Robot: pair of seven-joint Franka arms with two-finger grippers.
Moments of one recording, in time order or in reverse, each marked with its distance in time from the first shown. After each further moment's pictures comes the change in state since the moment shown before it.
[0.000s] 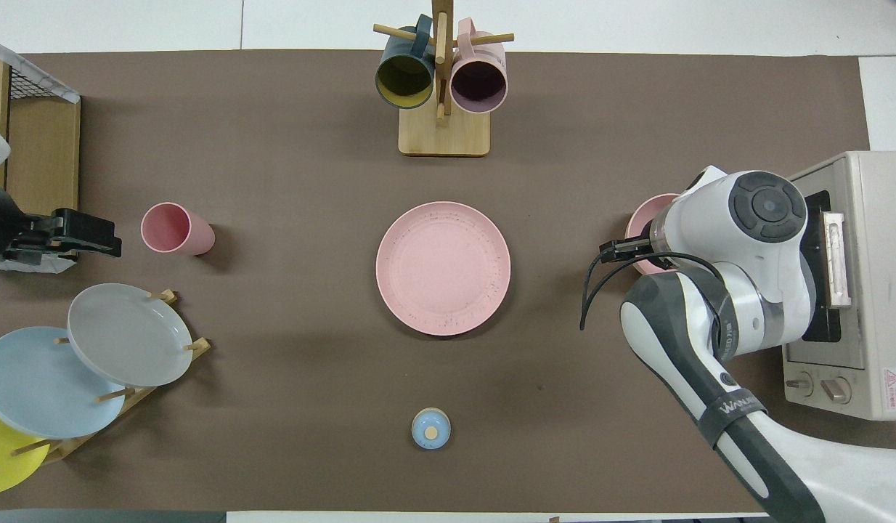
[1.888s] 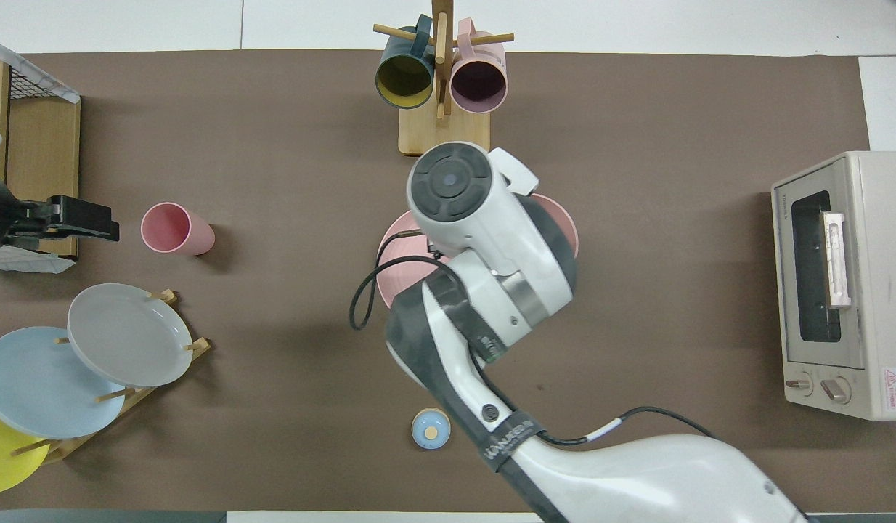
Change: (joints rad) left arm 0.000 0.021 -0.003 -0.009 0.000 0.113 0.001; right arm 0.463 0.411 0.014 0.692 -0.022 -0.308 0.633
